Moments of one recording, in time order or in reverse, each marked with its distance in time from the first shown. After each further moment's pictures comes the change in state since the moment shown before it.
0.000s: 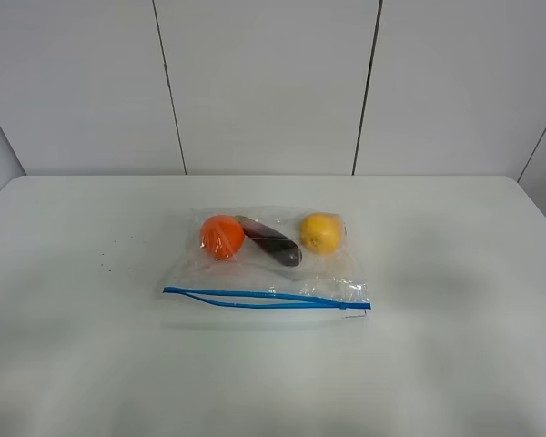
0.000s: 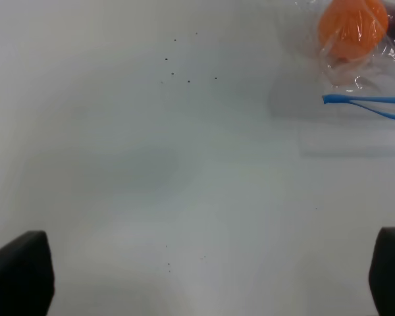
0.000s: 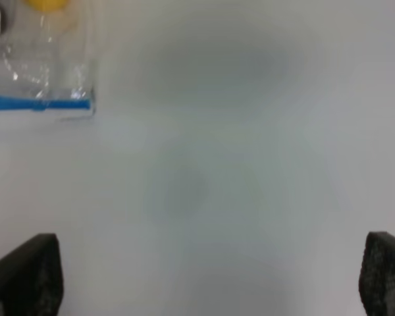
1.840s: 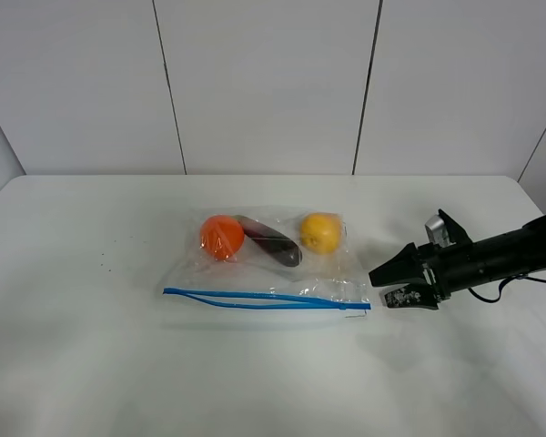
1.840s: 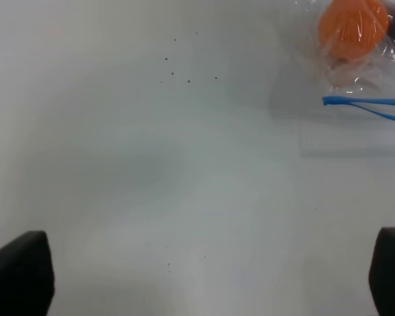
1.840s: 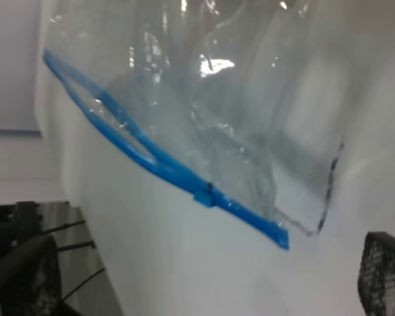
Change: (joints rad) left arm 0.000 0.000 0.000 0.000 0.000 0.000; right arm -0.191 1.592 -0.393 1.062 0.171 -1.270
